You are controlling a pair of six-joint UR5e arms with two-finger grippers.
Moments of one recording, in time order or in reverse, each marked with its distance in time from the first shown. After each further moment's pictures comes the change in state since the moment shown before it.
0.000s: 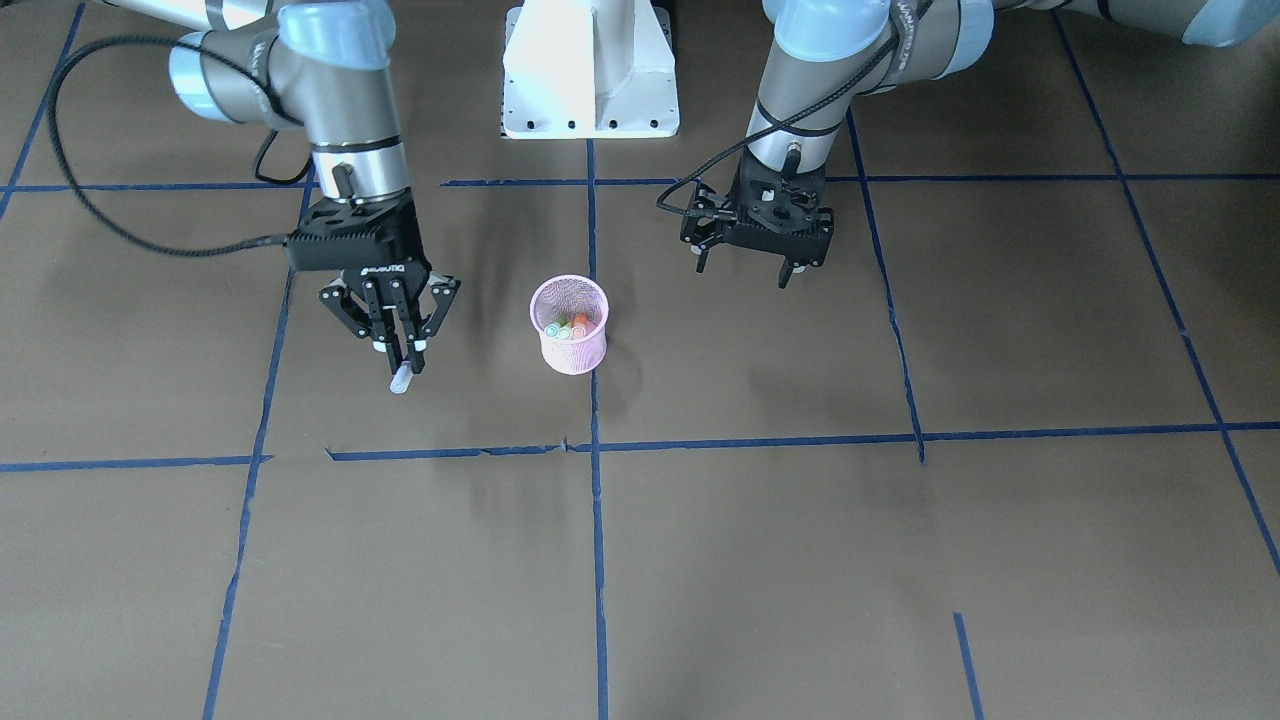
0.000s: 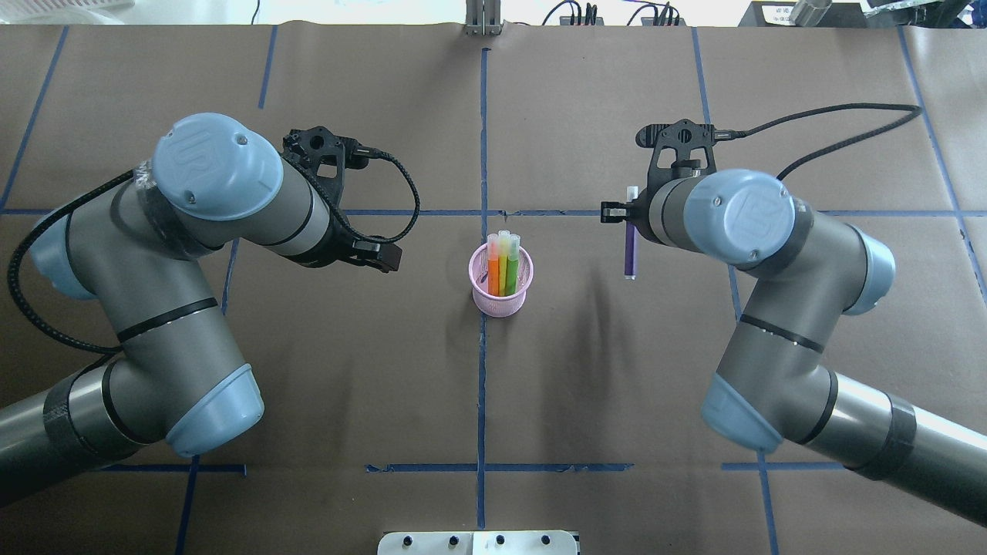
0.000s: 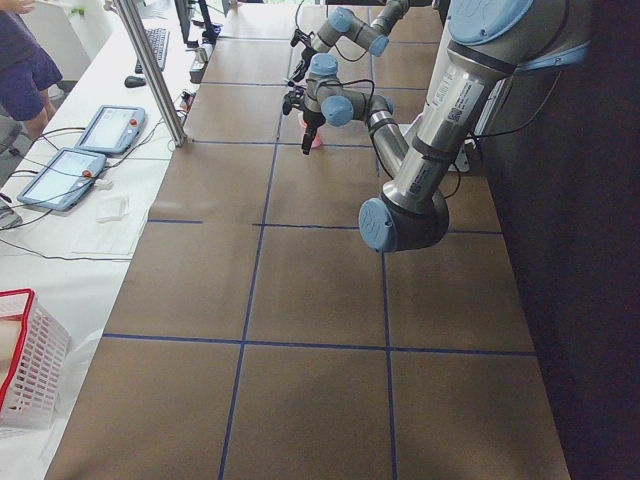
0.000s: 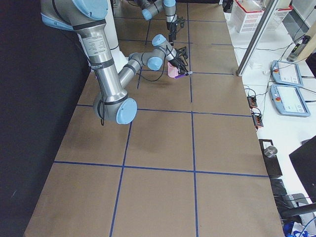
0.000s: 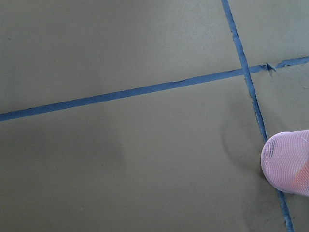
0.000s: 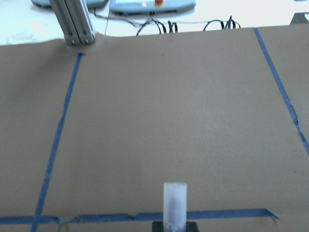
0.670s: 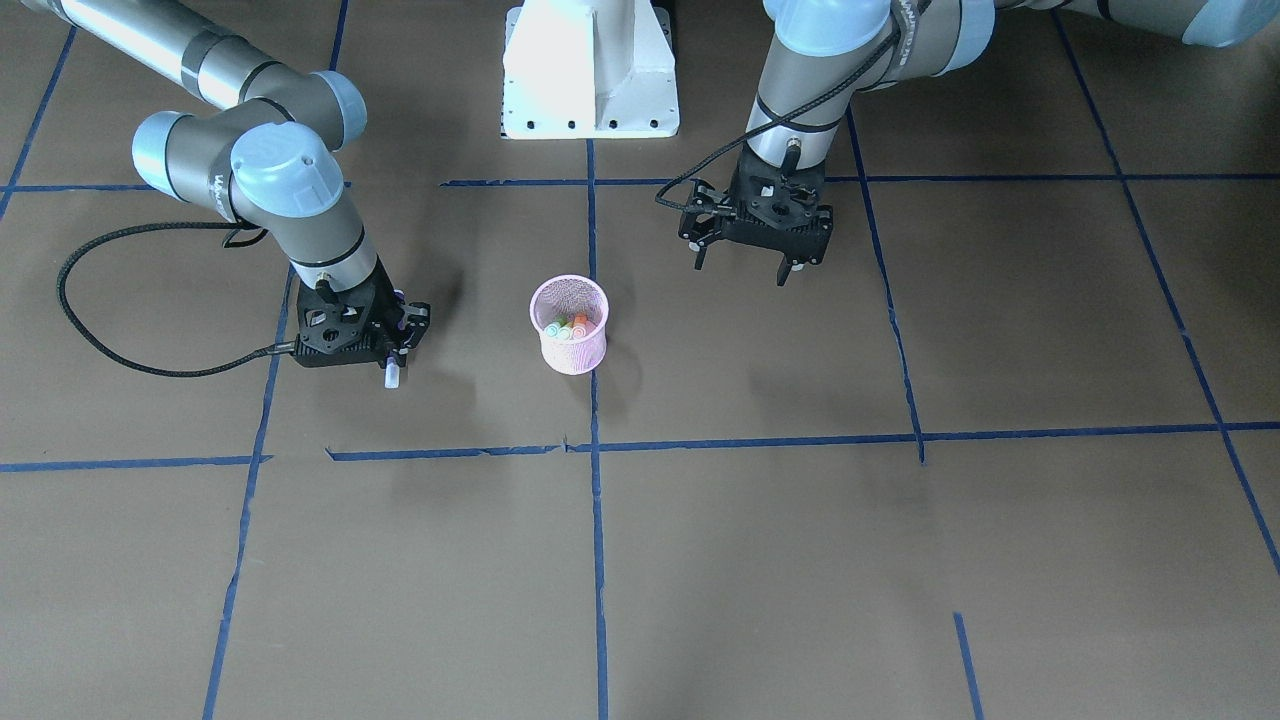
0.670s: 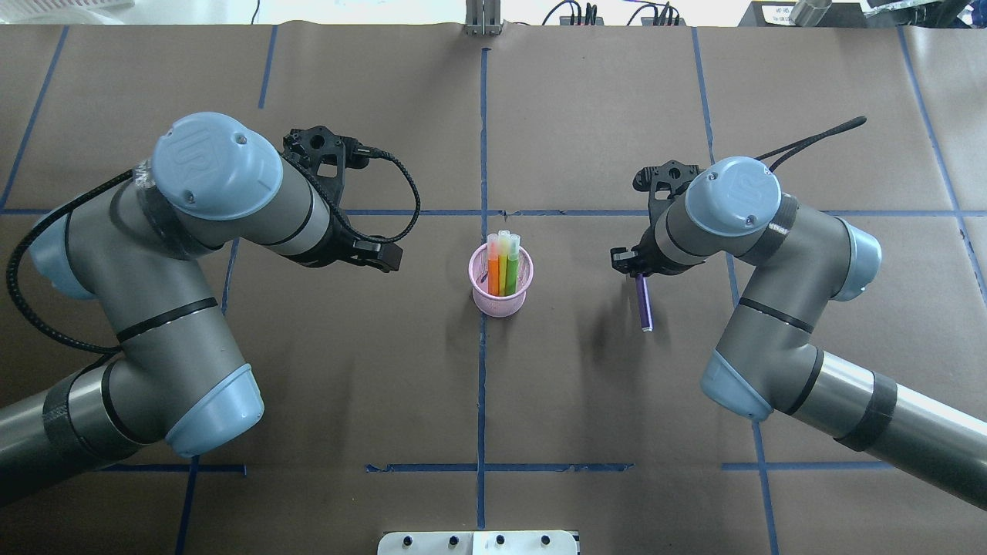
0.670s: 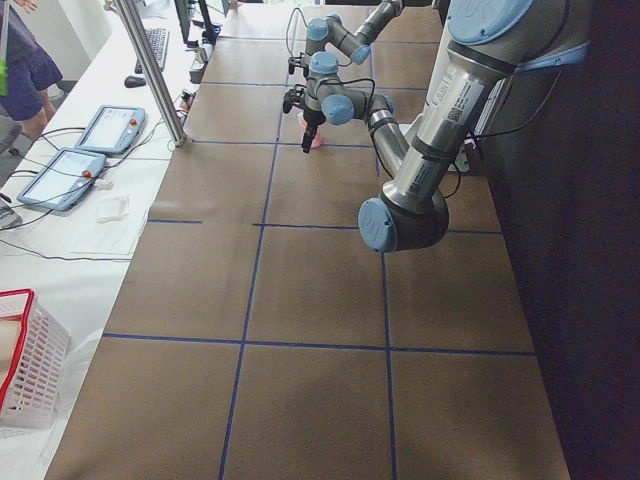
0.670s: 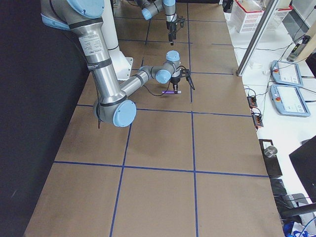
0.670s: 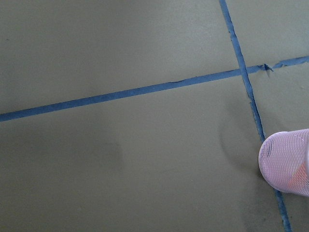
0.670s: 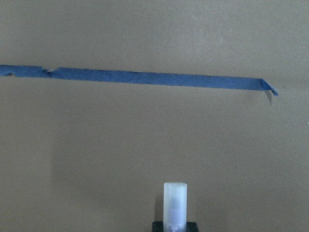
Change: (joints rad) left arm -0.002 -0.001 -0.011 0.001 -0.003 0.000; right arm 0.132 -0.052 -0.167 -0.001 0.631 -0.220
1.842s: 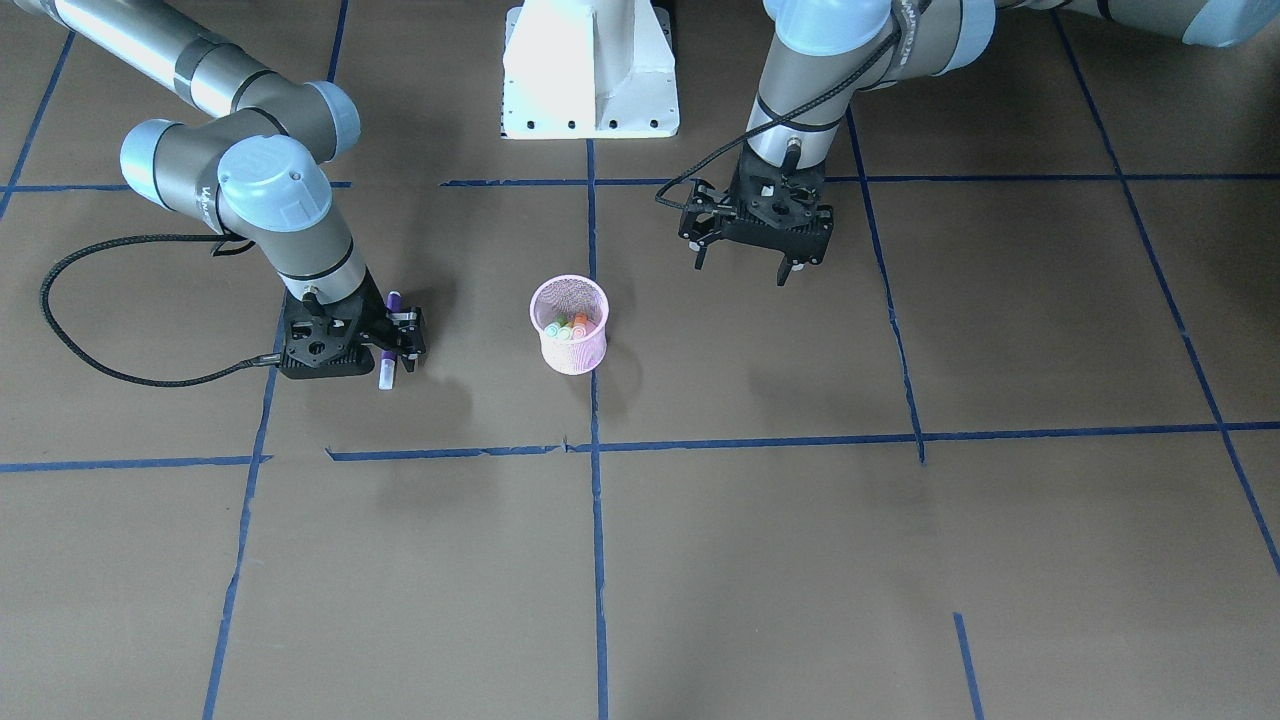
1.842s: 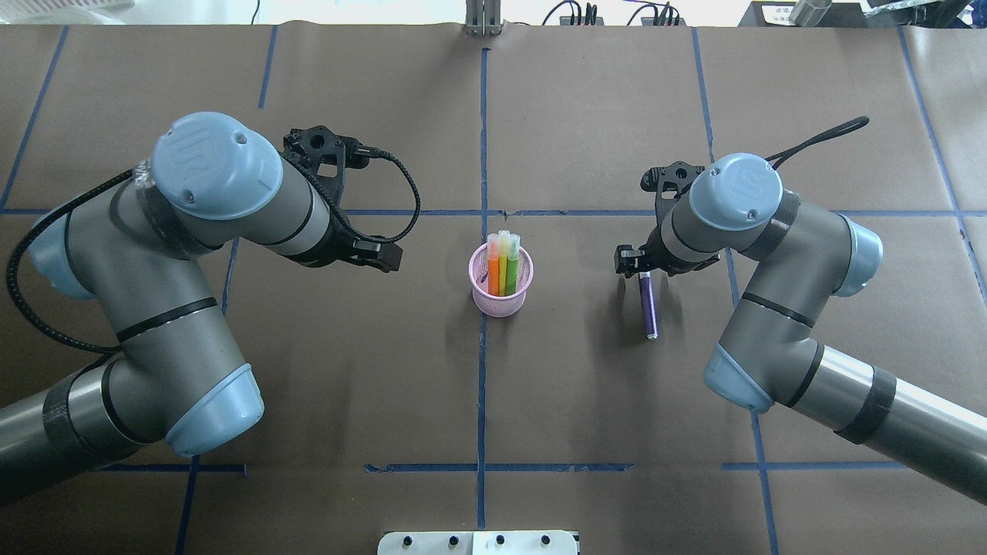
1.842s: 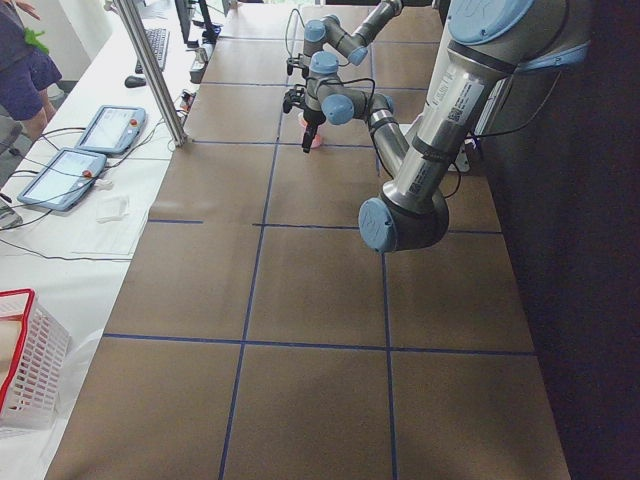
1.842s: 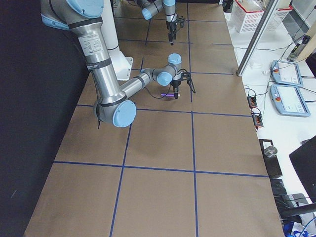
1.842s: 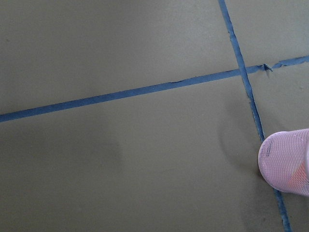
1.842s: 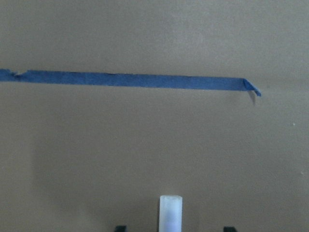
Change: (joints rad) left arm 0.000 0.000 0.000 0.000 -0.001 0.002; right arm 0.010 -0.003 -0.068 -0.001 0.070 0.000
